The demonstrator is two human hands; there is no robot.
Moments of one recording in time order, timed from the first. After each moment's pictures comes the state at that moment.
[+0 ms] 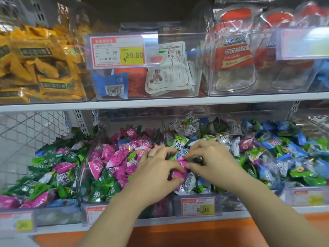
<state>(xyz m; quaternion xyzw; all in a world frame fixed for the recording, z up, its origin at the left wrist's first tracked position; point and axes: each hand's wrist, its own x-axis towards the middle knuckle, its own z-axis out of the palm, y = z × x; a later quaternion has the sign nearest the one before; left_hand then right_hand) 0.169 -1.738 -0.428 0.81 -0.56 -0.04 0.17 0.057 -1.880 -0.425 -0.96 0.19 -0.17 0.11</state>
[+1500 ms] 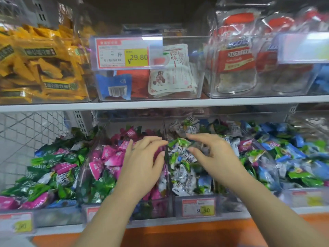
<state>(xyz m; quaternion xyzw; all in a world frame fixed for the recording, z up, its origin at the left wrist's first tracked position) 0.188 -1.728 -0.426 0.81 -0.48 0.08 0.32 0.055 -1.868 -0.409 -0.91 0.21 -0.27 0.22</state>
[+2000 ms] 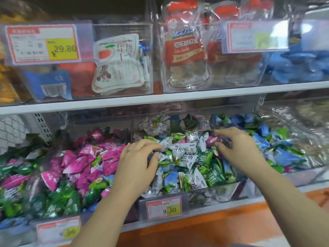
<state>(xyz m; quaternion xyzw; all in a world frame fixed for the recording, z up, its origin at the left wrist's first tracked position) 0.156 -1.787 -0.445 0.79 -0.52 0.05 0.33 -0.026 -1.965 -0.426 -0.88 0.39 -0.26 0.10</state>
